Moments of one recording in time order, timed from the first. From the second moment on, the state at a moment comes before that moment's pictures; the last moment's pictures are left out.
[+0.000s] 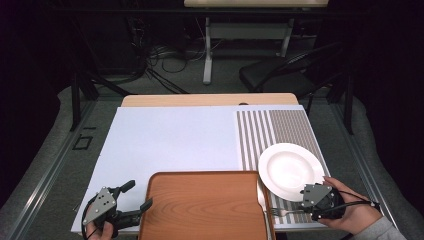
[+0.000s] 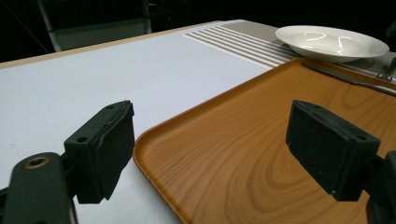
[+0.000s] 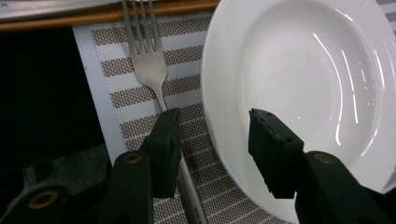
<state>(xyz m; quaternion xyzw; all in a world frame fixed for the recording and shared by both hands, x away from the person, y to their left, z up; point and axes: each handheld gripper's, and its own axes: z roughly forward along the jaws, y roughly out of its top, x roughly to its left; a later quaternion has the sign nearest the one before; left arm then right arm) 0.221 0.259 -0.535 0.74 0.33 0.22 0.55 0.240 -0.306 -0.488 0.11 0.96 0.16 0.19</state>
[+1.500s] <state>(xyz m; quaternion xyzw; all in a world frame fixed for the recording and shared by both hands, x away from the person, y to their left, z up) 0.221 0.259 -0.536 0.74 0.33 0.22 0.54 0.242 -0.288 -0.523 0.05 0.99 0.09 0.14</state>
